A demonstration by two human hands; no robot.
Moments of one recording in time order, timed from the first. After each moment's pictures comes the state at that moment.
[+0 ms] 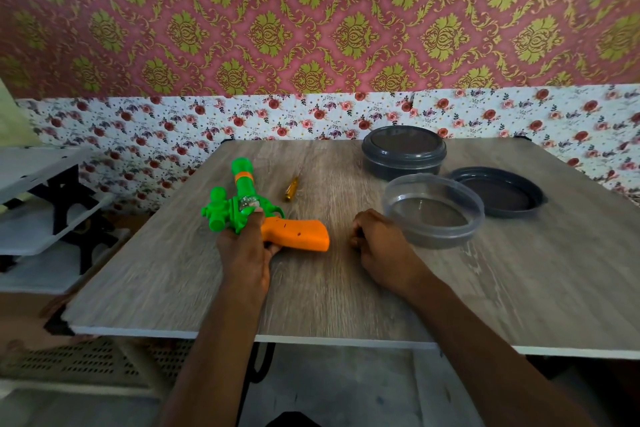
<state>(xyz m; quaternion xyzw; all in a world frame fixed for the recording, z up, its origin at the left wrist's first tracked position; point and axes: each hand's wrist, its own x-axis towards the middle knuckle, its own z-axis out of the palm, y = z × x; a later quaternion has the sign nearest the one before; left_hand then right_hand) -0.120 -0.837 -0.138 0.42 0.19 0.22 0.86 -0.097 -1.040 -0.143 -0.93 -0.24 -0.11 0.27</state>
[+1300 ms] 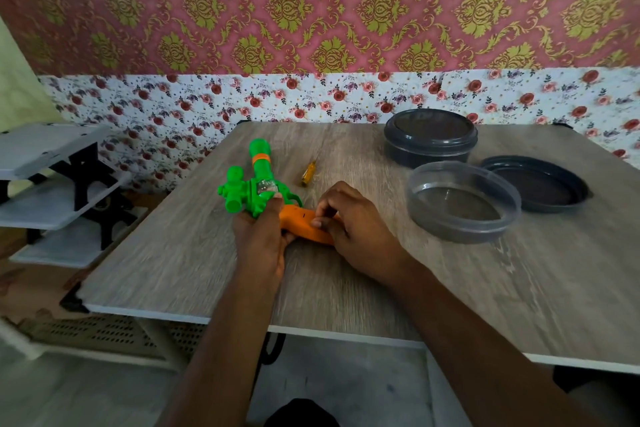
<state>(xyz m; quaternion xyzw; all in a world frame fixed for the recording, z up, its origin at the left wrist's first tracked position) -0.117 -0.836 -0.143 0.47 0.22 0.23 0.82 -0.085 -0.983 -0.145 -0.82 -0.38 -0.17 0.40</state>
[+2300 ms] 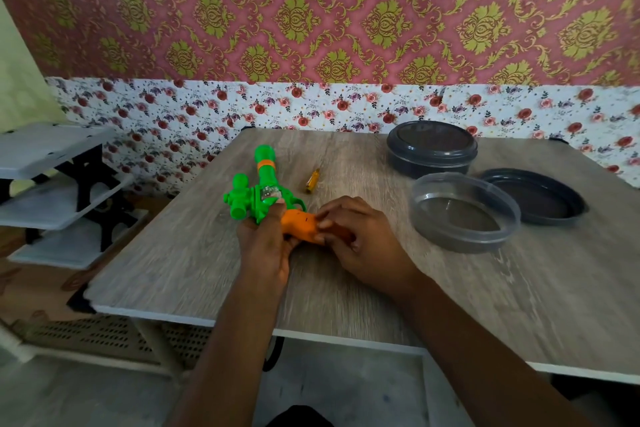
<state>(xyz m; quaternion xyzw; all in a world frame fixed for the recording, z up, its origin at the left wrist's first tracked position) -0.119 -0.833 -0.141 0.42 0.20 0.22 0.86 -0.089 -0.990 -0.152 -0.79 -0.43 -0.24 0.38</state>
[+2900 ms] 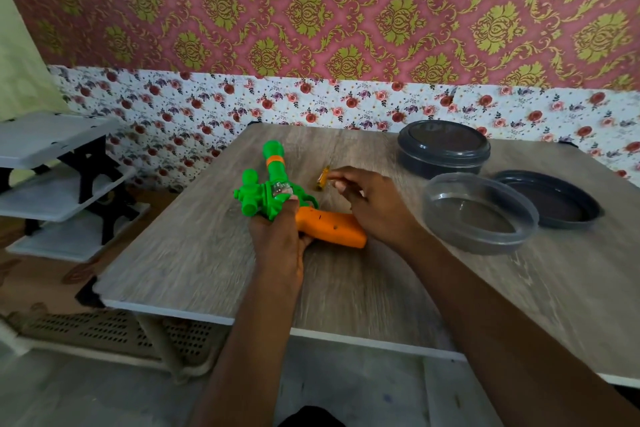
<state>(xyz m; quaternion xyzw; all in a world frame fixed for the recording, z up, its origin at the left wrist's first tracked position) -0.114 -0.828 -0.149 0.38 0.20 0.21 0.88 -0.047 -0.968 -0.123 -0.85 -0.33 -0.16 0.39</state>
